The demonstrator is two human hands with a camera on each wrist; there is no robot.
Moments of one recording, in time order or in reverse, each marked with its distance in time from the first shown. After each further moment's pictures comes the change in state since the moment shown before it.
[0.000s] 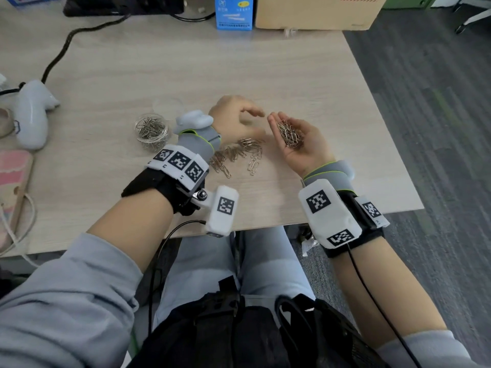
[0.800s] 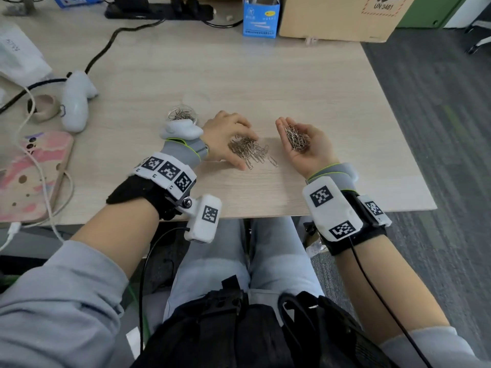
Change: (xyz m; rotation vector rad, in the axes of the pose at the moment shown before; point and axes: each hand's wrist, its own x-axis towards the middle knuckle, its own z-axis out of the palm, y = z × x) left_hand -0.058 -0.043 -0.025 0.308 -0.248 0.065; right_hand -0.011 0.028 0.004 -0.039 0.004 0.008
